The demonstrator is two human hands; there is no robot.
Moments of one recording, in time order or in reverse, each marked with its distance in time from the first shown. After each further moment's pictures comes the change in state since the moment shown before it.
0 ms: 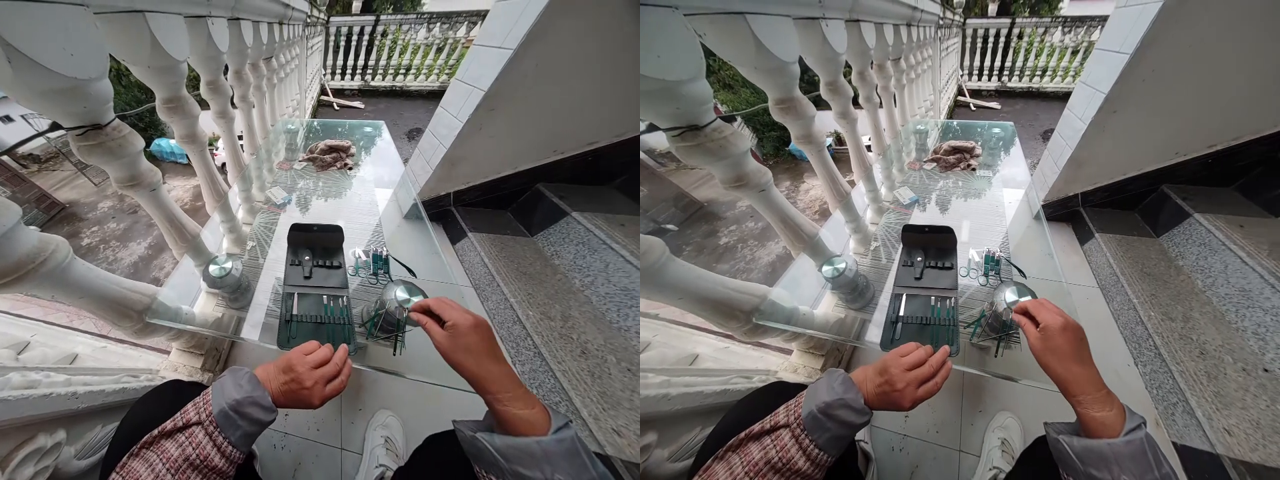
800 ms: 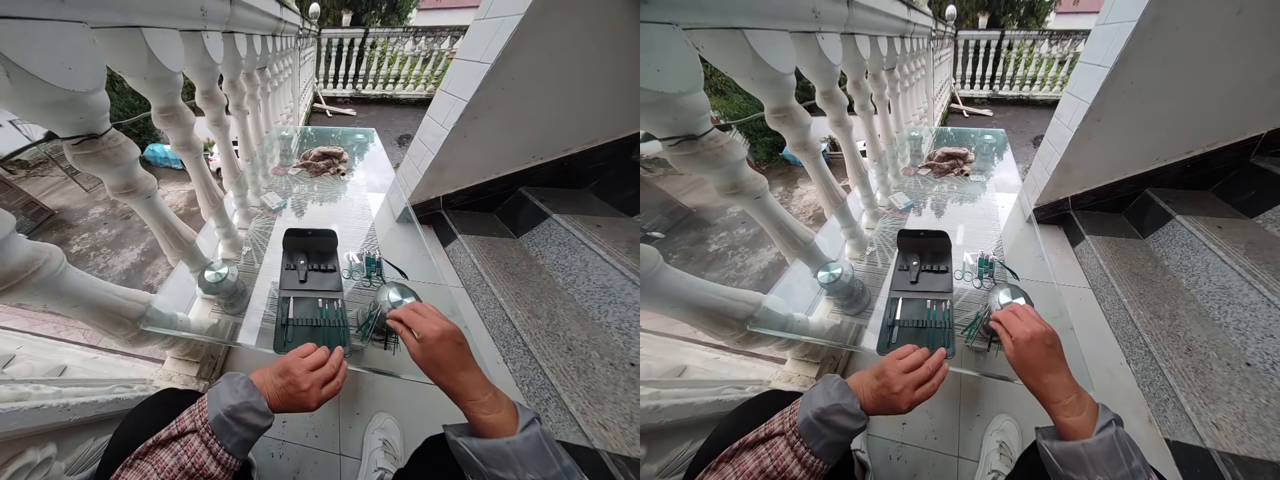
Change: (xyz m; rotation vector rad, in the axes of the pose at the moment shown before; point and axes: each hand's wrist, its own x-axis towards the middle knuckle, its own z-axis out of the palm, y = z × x) left_hand 0.000 0.001 0.000 0.021 -0.030 -0.001; right_hand -0.006 -0.023 0.007 -0.138 -0.017 -0.236
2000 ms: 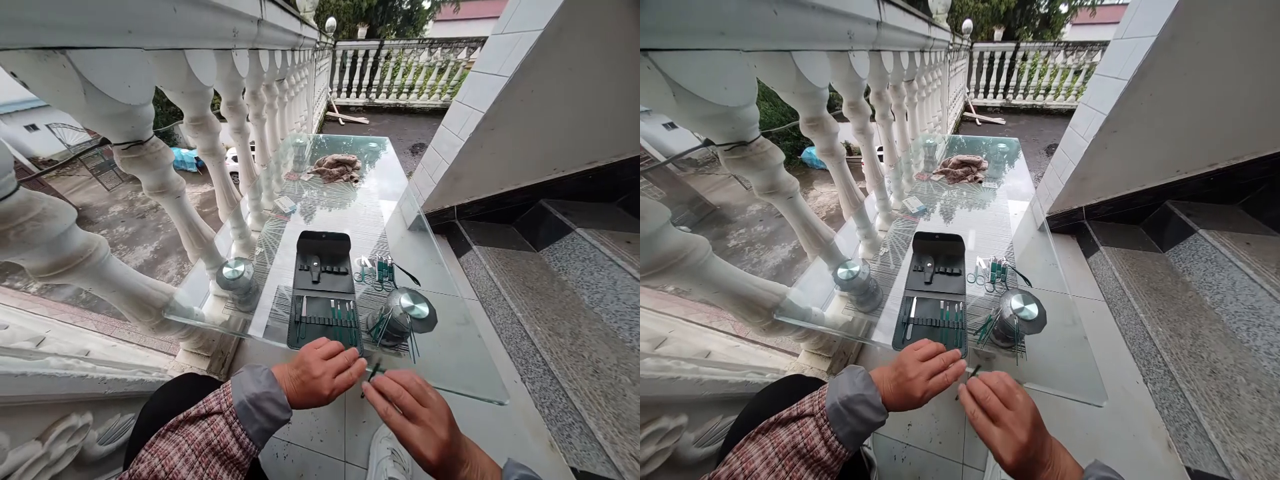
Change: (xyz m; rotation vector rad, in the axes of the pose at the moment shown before) left_hand 0.006 0.008 0.004 -0.190 0.087 -0.191; right_hand -0.047 -0.063 0.003 0.111 0.229 -0.548
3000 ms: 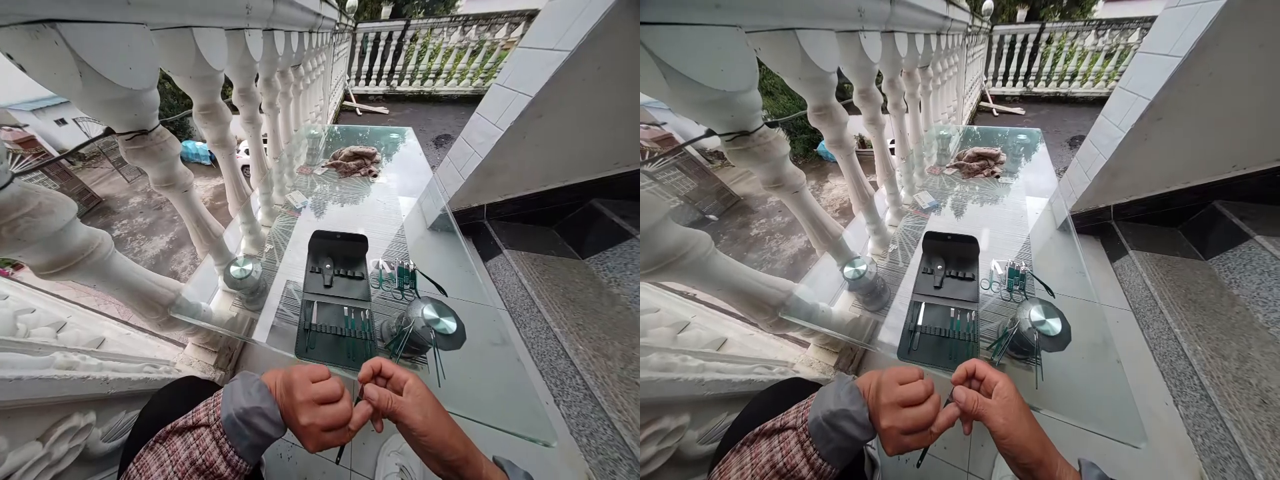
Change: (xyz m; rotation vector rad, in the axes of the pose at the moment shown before) left_hand -0.006 -0.014 -0.021 0.042 0.351 0.271; right_hand 0.032 0.000 0.030 1.605 -0.322 1.337
